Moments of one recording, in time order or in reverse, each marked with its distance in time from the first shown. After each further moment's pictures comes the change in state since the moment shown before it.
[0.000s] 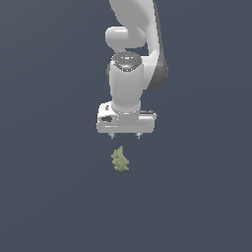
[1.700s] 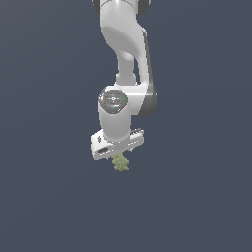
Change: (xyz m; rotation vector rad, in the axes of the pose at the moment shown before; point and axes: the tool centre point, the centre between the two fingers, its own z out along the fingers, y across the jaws) arm 0.035 0.028 0.074 0.025 -0.052 -0.356
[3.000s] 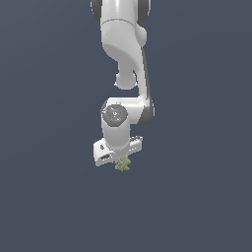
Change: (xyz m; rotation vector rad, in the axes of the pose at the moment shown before) arm 0.000 0.000 0.049 0.000 0.000 -0.004
